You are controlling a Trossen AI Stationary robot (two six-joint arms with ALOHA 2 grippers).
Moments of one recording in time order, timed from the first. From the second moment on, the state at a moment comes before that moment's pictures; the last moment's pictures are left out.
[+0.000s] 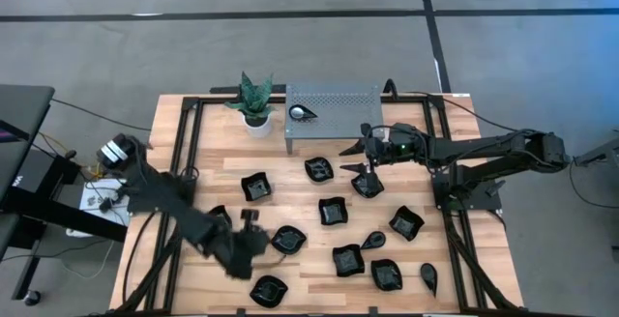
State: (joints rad) left arm -0.73 1.54 0.96 -0.49 -0.49 -0.36; right arm -0.20 1.13 0.53 0.35 -0.21 -0.08
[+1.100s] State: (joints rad) left arm 0.42 1.56 0.95 0.24 0.11 0.67; right arm -0.16 1.13 0.53 0.26 -0.21 0.04
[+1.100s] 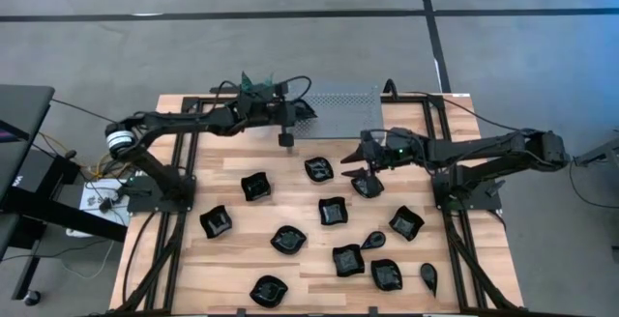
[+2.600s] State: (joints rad) left arm 0.40 1.60 0.95 0.31 0.01 0.61; right arm -0.12 1.13 0.53 0.27 -0.21 0.03
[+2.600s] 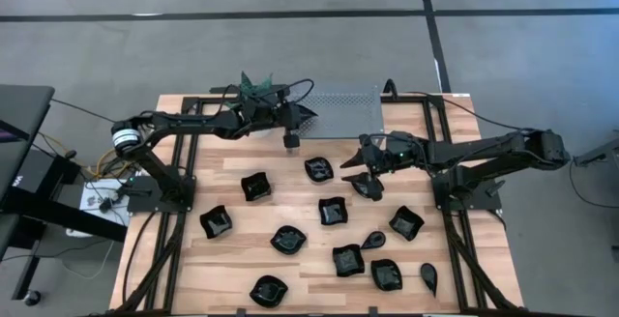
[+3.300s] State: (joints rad) left arm 0.12 1.39 0.87 0.09 0.06 0.41; right arm -0.09 1.13 0.53 -0.02 -0.11 0.12
